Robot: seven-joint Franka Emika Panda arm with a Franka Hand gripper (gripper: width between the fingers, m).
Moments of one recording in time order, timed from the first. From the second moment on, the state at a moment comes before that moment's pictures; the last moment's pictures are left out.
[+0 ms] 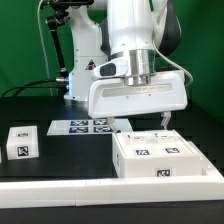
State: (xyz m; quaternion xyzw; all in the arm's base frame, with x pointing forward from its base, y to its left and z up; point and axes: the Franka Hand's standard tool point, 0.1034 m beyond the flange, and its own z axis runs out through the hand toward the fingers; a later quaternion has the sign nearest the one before) arm 0.467 0.064 0.019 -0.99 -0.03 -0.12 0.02
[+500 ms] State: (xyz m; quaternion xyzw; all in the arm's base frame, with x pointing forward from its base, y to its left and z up) arm 0.502 0.052 0.010 -0.99 -0.02 -0.14 0.02
